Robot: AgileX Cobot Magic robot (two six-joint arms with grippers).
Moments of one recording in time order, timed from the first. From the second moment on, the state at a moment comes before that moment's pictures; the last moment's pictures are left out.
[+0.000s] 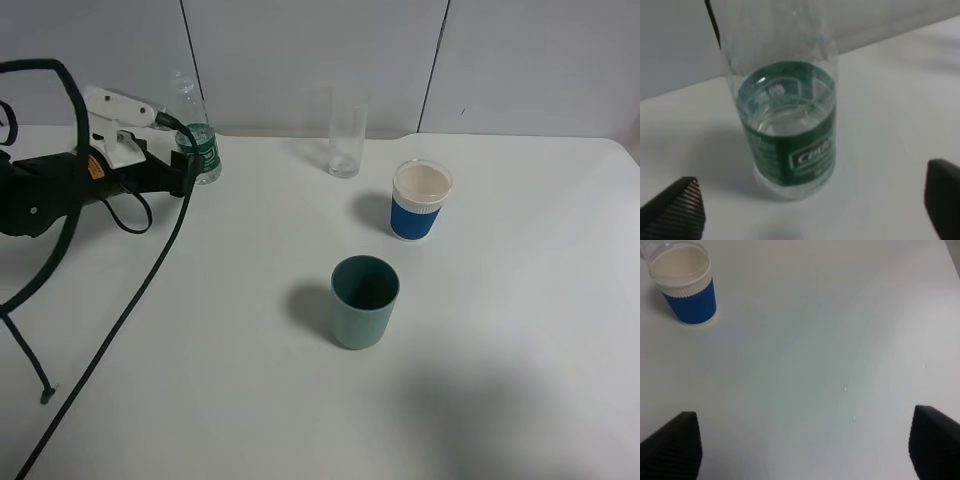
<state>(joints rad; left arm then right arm) -0.13 1.92 -0.69 0.28 -0.82 -0.10 -0.07 0.01 -0.49 0.07 1.07 -0.17</state>
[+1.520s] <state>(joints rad) -0.13 2.22 -1.03 0.27 -0.91 -0.18 -0.07 0.01 -0.49 0.07 1.07 -0.17</state>
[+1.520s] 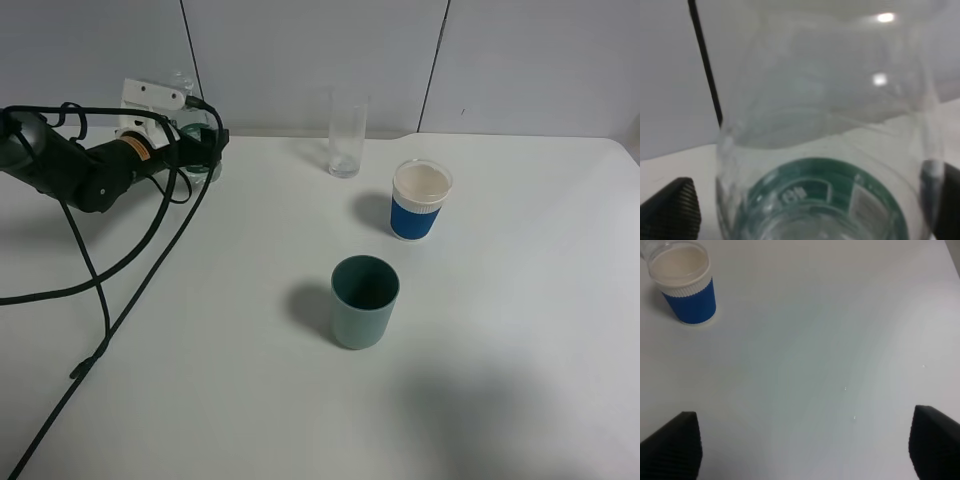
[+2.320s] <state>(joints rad) -0.13 2.26 -1.07 0.29 -0.92 -0.23 -0.07 0.01 -0.49 0.07 1.07 -0.17</state>
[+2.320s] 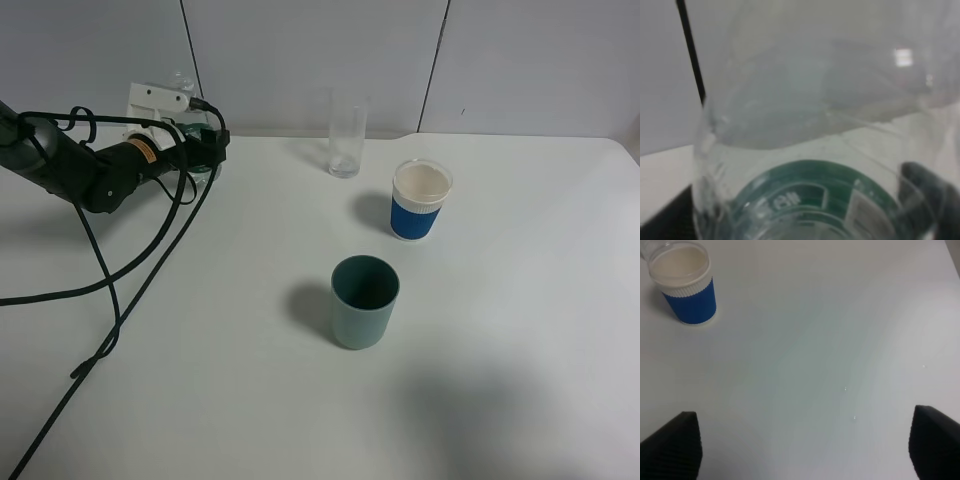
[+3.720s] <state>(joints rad) -0.15 2.15 -1.07 0.35 -0.80 -0.14 -0.07 0.01 -0.49 0.07 1.07 -0.17</state>
